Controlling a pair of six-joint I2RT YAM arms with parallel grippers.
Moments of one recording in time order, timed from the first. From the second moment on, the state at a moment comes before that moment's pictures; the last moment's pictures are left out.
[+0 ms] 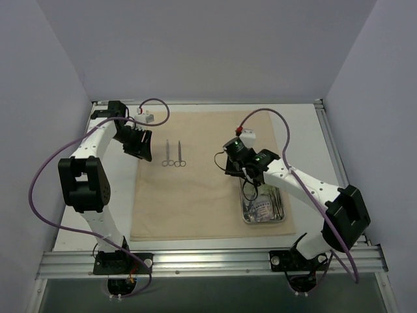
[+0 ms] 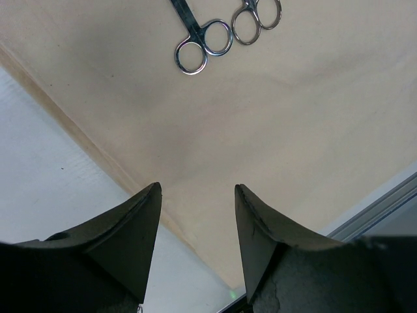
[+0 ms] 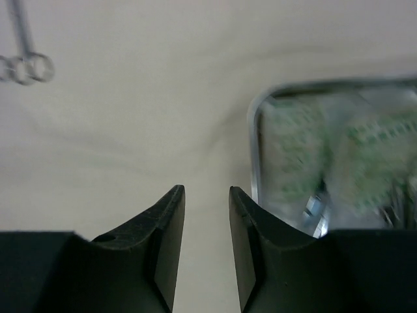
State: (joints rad) left arm -0.01 1.88 1.62 -1.08 0.47 0.34; right arm 0.74 1.51 1.16 -0.54 0.35 0.72
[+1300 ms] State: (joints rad) left arm -0.01 1.86 1.60 -1.07 0.47 0.34; right arm 0.66 1.46 0.75 -0.68 0.31 0.84
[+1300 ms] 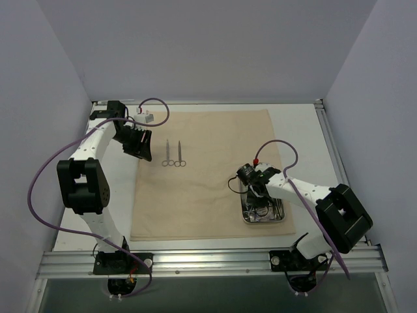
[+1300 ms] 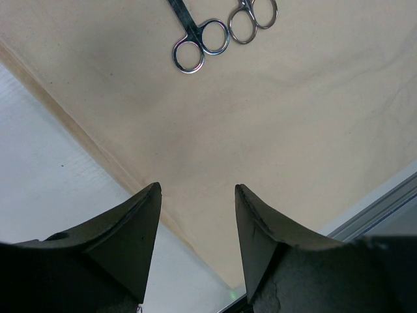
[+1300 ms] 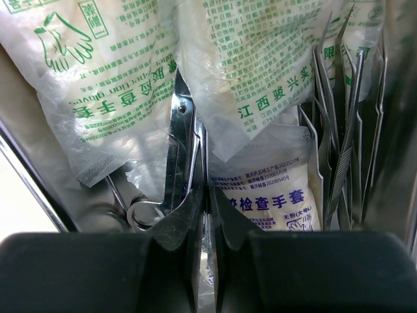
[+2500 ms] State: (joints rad) left arm -0.07 1.86 1.71 -1.14 0.64 0.35; right arm 0.66 1.30 0.93 -0.94 0.29 0.73
